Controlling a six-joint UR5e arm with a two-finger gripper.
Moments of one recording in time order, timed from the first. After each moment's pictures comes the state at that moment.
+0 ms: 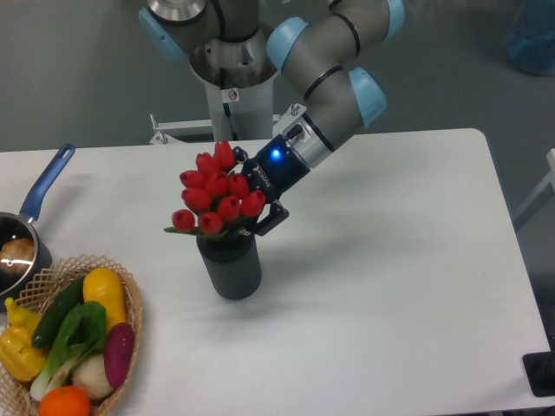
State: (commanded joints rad) arm 2.67 -1.71 -2.02 -1.22 0.49 1.85
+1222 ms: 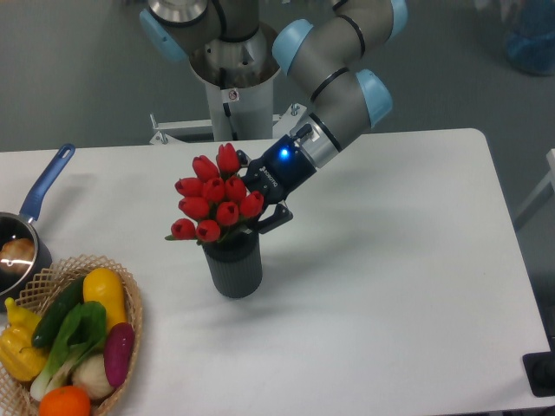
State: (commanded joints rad) arm 2.69 -1.72 -2.02 -1.22 0.41 1.85
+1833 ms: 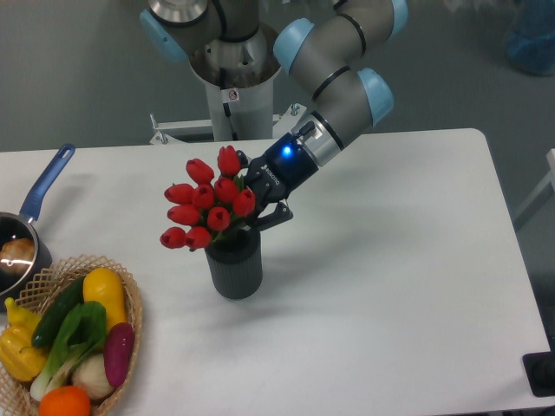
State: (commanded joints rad) arm 2.71 -1.71 -2.03 -1.22 0.33 1.86
